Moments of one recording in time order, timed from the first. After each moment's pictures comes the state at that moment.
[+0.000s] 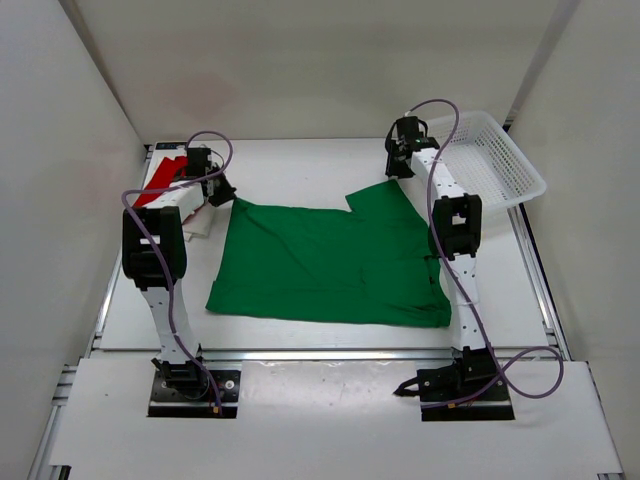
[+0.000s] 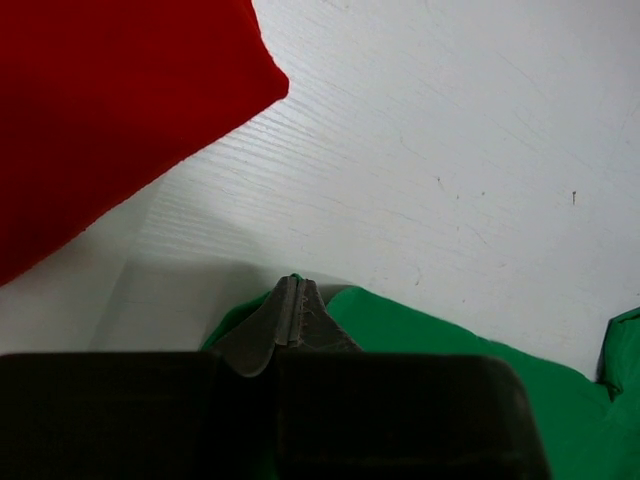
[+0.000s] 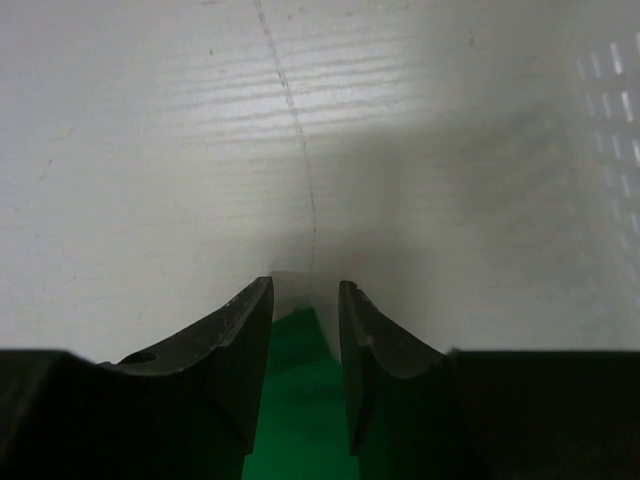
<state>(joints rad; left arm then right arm) -0.01 2.04 1.45 -0.21 0.10 -0.56 0.16 2.66 2.47 -0.70 0.07 0.24</state>
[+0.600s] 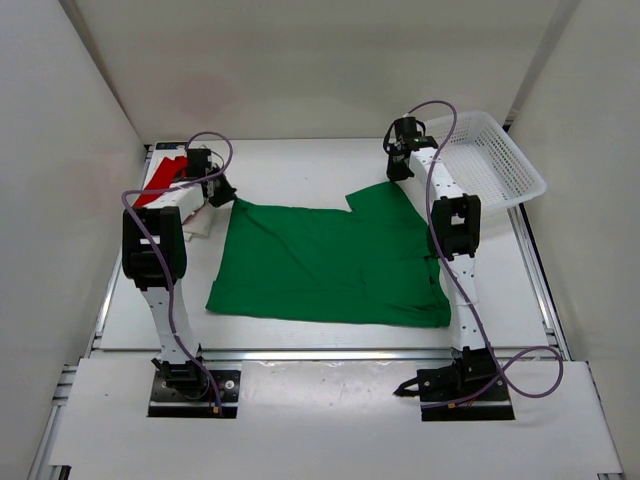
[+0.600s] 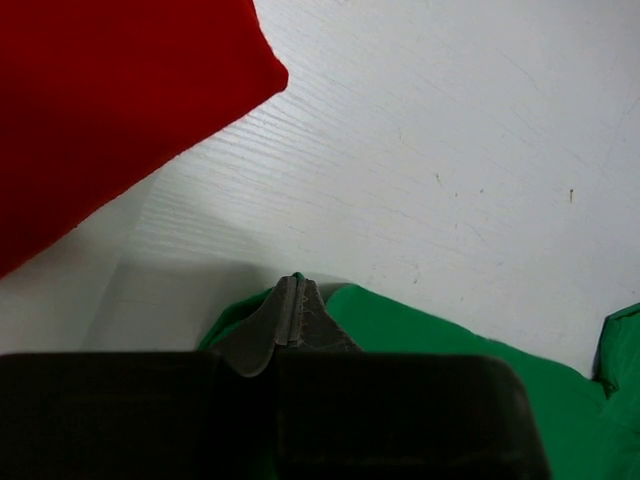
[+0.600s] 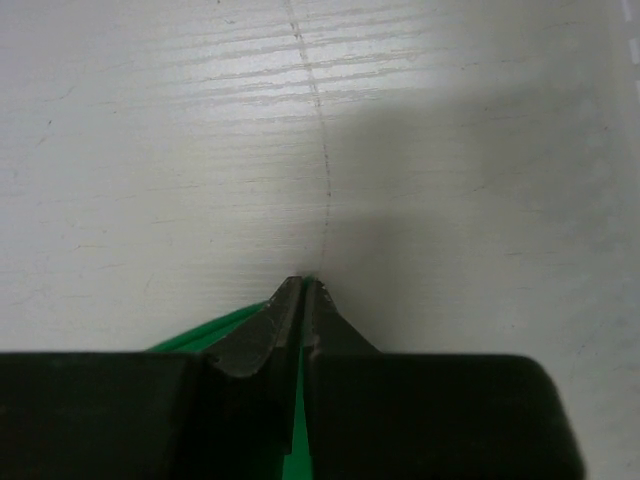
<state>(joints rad) -0.01 2.04 1.44 -0.20 0.10 -0.56 0.16 2.66 2.49 -0.78 0.06 0.26</state>
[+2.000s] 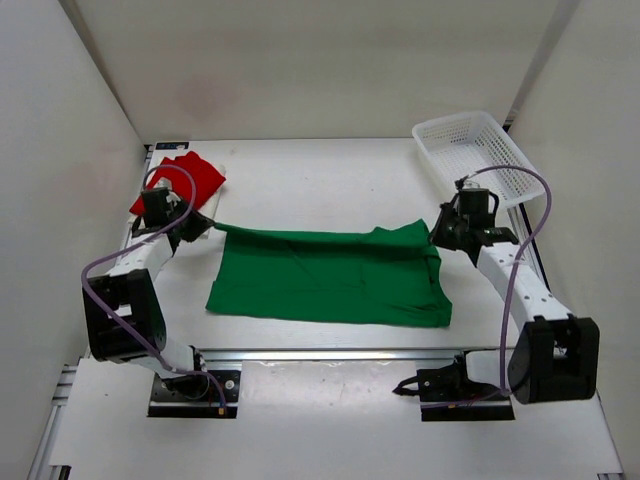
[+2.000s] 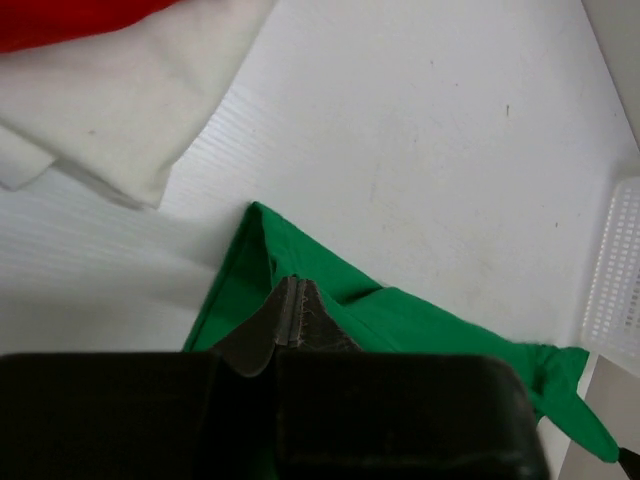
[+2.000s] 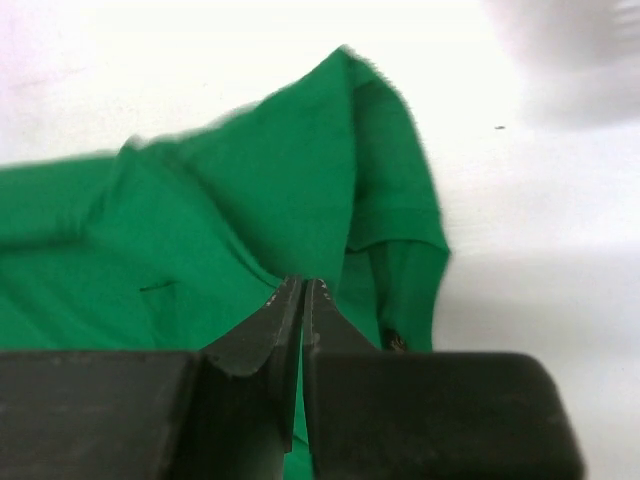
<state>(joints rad) 0.16 1.50 0.87 -0.07 0.29 -0.64 0.08 1.28 0.88 -0.40 -0.08 0.32</state>
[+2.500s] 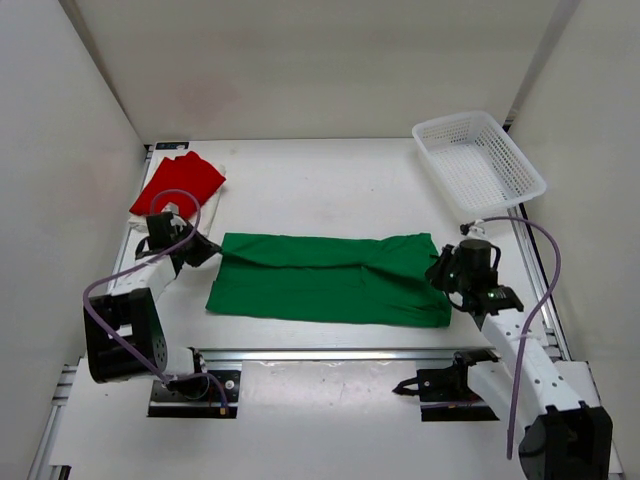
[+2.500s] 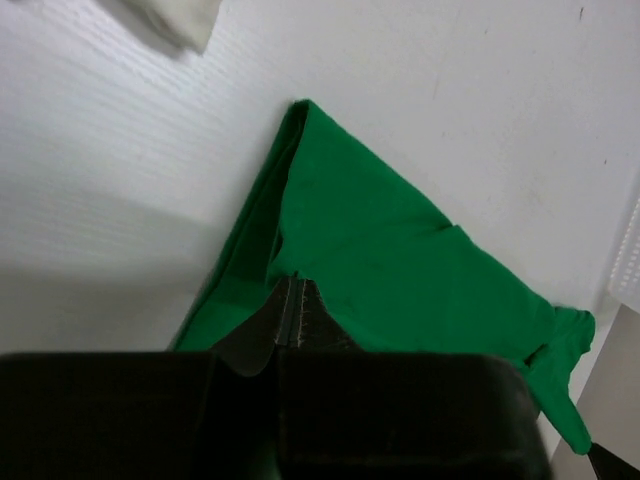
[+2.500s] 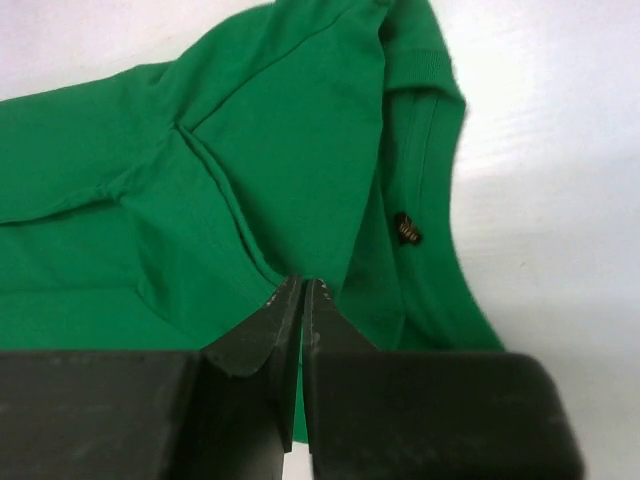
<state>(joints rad) 0.18 1.39 0.68 -0.08 0.35 -0.62 0.12 0.83 0.50 -0.38 -0.04 0.42</state>
